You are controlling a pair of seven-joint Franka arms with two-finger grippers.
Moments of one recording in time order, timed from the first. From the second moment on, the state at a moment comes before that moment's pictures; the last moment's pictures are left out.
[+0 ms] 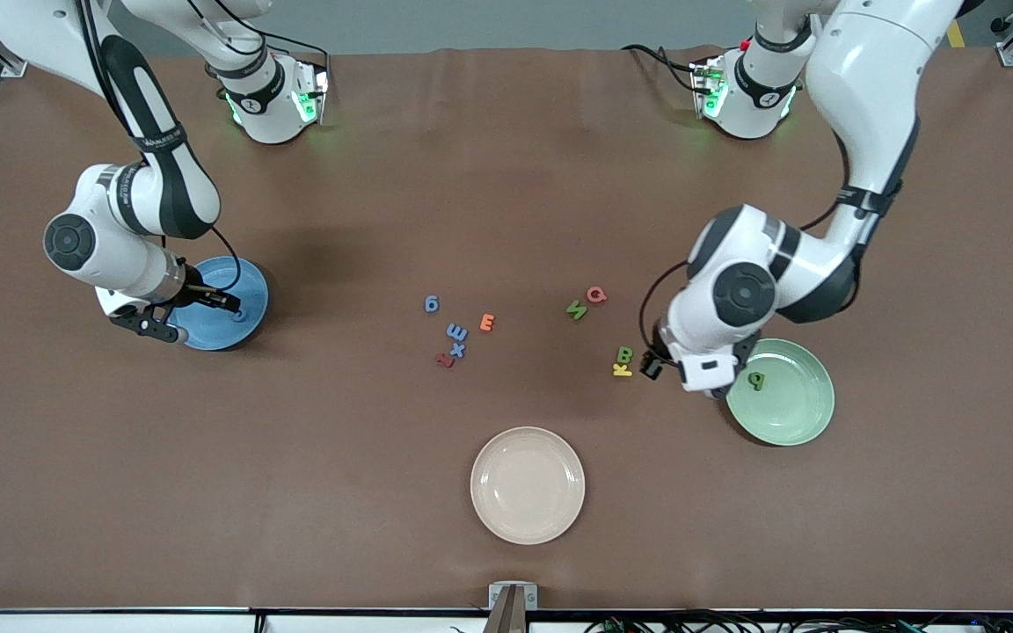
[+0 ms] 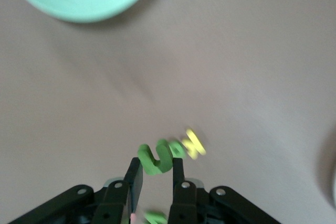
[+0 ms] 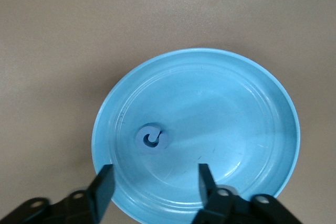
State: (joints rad) left arm -0.05 0.55 -0.39 -1.70 0.12 2.10 -1.37; right arm 0.04 0.21 -0.09 -2.34 0.05 2.40 0.23
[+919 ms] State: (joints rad) left arm 0.35 0.52 -0.39 -1.83 0.12 2.10 -0.63; right arm 0.49 0.36 -0.05 -2.01 0.06 2.35 0.76
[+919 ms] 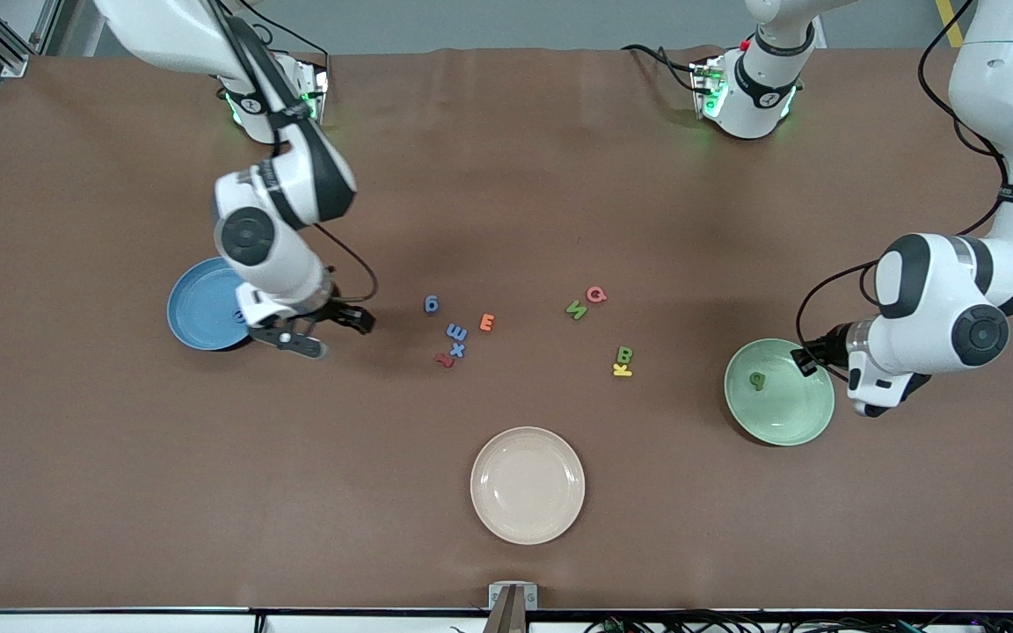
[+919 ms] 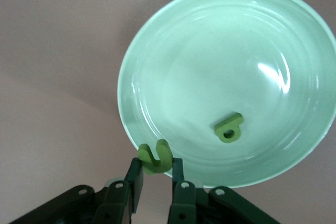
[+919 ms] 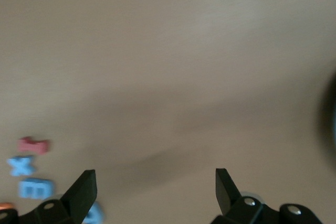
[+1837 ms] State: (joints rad) left arm 0.26 0.54 -0.41 -1.78 0.12 2.07 -0.70; right arm 0.70 0.70 -0.05 -1.63 0.16 2.35 1.00
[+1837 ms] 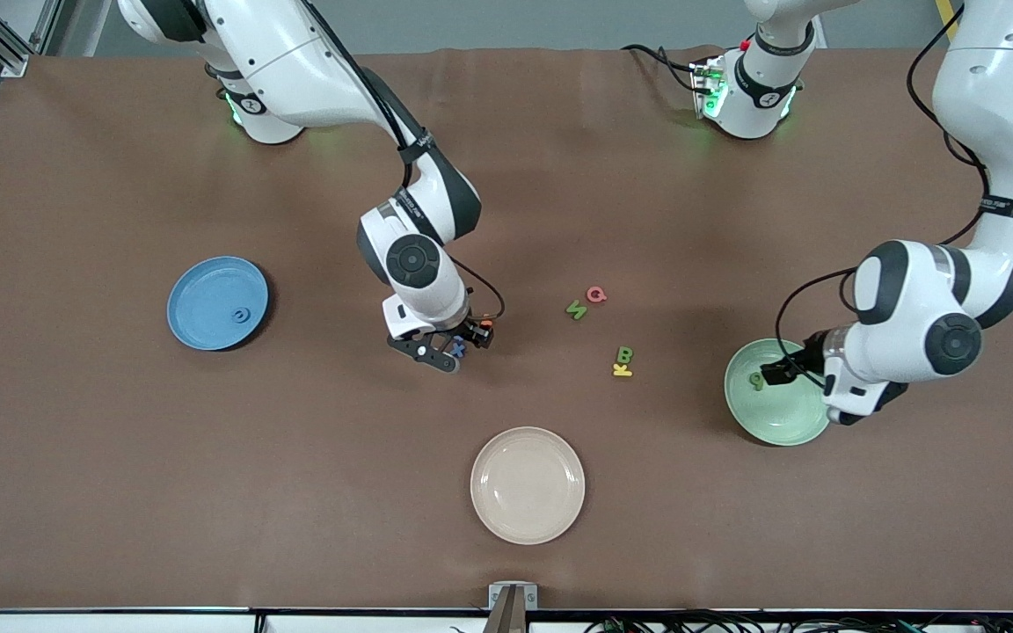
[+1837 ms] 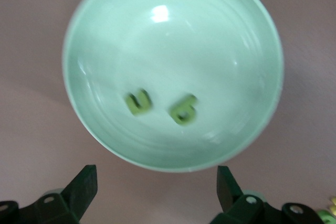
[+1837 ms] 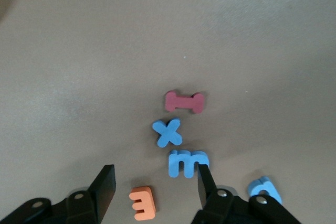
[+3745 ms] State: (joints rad) left arm 0.00 0.43 -0.48 -2.15 0.34 2.60 -0.74; right arm 0.70 0.81 -0.07 -1.53 0.12 2.34 1.00
